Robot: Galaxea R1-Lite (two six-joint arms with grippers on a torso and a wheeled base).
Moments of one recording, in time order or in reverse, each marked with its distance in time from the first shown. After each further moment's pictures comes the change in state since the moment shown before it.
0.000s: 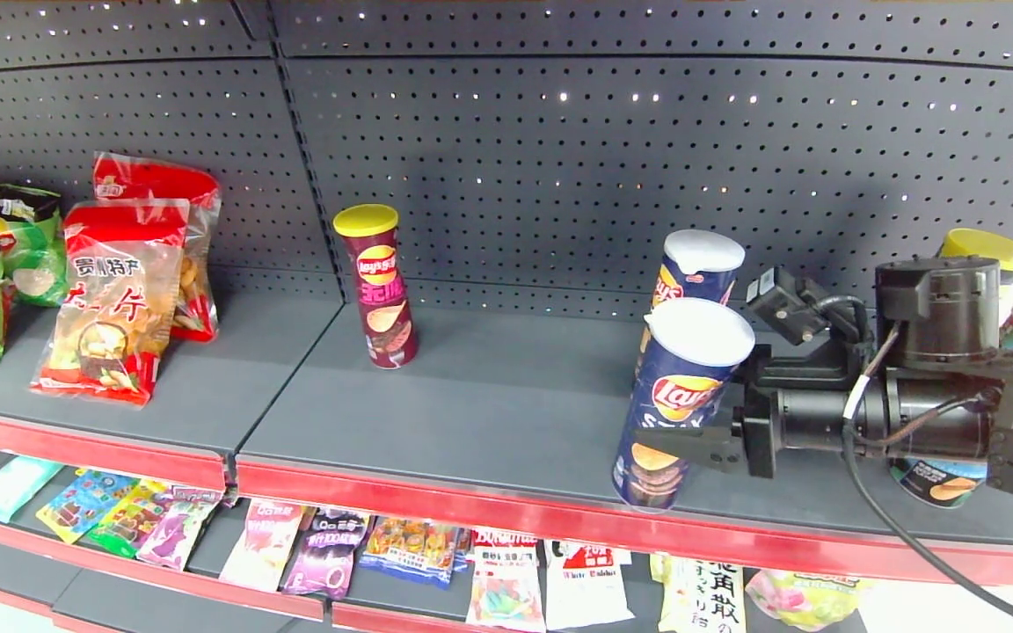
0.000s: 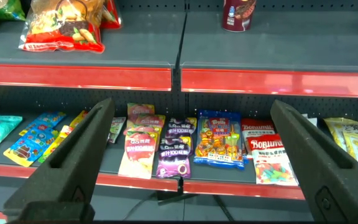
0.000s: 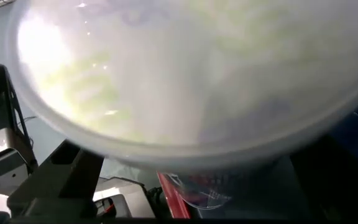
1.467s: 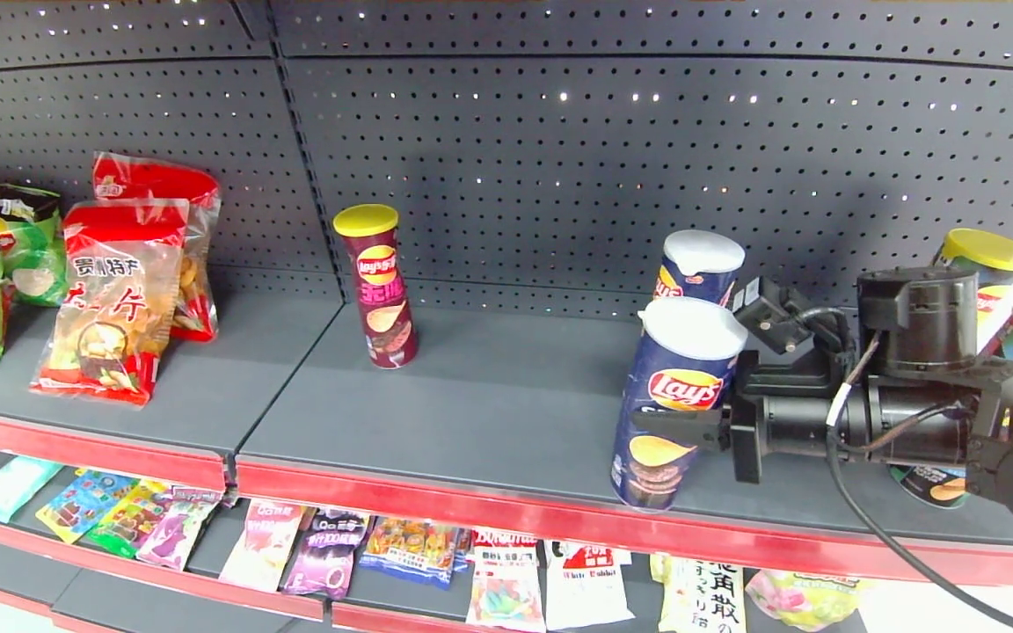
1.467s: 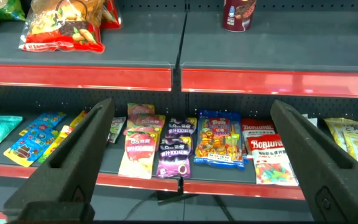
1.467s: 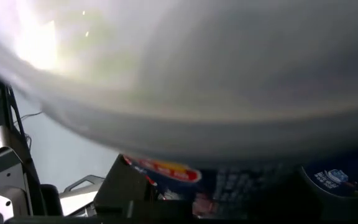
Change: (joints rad) left arm 0.000 0.000 0.000 0.000 0.000 0.000; right arm 0.014 0.030 0.017 -0.046 -0.001 -0.007
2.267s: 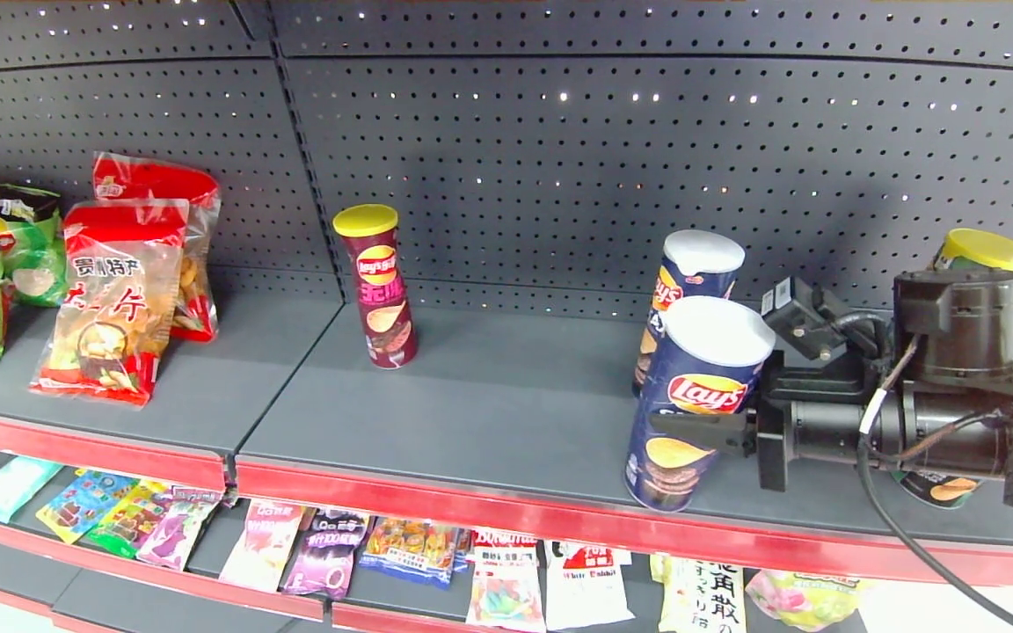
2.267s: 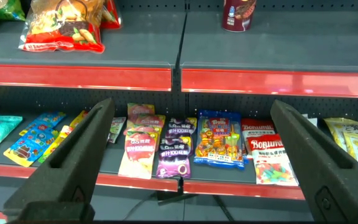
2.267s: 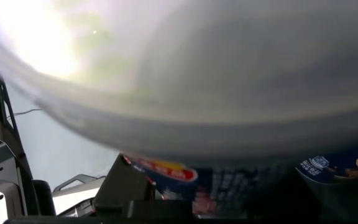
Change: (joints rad) left arm 0.000 0.000 0.000 0.000 0.000 0.000; right arm -0.021 -0.056 0.040 -0.001 0.000 -0.038
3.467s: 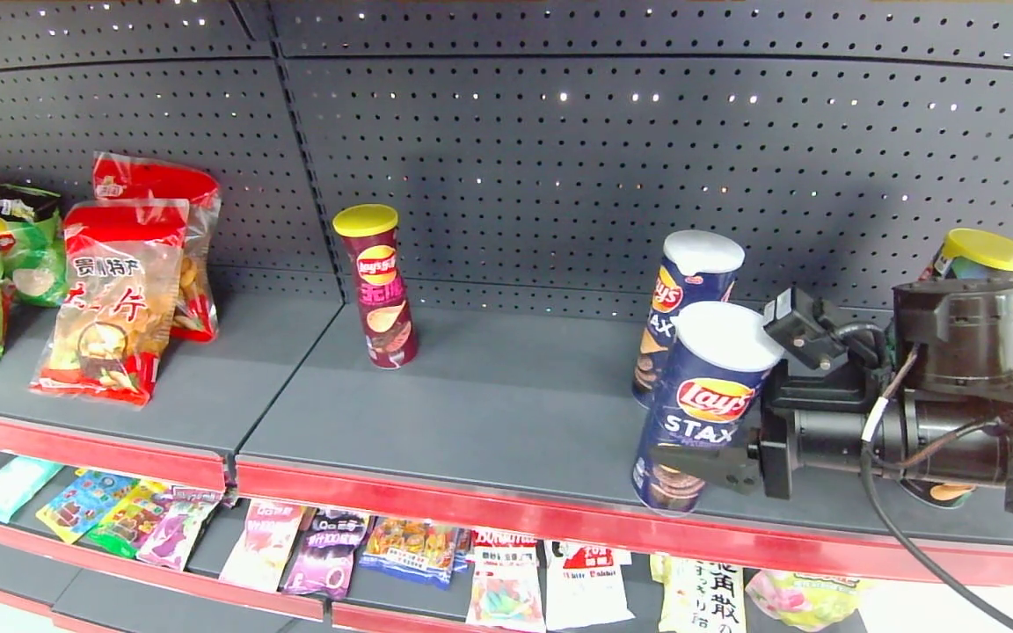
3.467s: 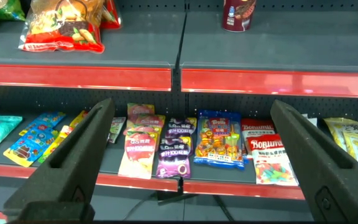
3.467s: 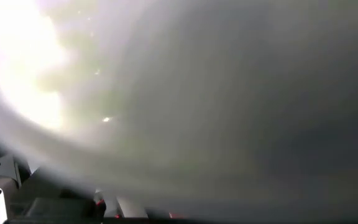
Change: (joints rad) left arm 0.000 0.000 0.000 0.000 0.000 0.000; right arm -0.019 0.004 0.024 -0.001 -0.001 -0.008
